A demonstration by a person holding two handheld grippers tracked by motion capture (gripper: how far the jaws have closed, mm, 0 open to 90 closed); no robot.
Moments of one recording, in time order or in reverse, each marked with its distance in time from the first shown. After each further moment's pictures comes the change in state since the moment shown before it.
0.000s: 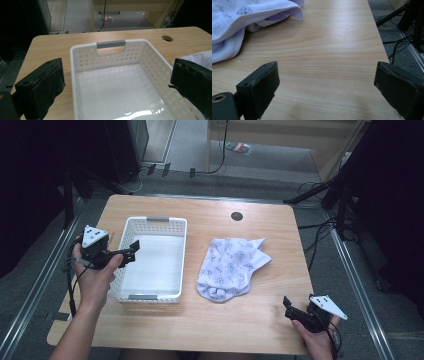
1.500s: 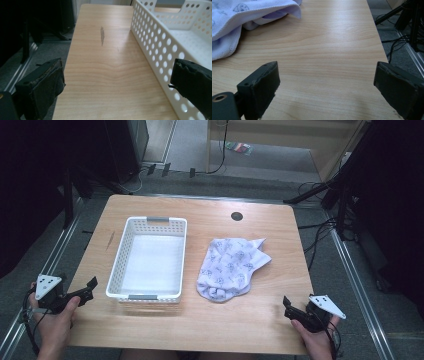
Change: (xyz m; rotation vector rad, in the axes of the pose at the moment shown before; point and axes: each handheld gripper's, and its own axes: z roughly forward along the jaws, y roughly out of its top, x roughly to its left) left arm 0.091 -0.125 -0.048 -0.013 0.143 -0.053; right arm 0.002 0.000 0.001 0.011 -0.017 -0.009
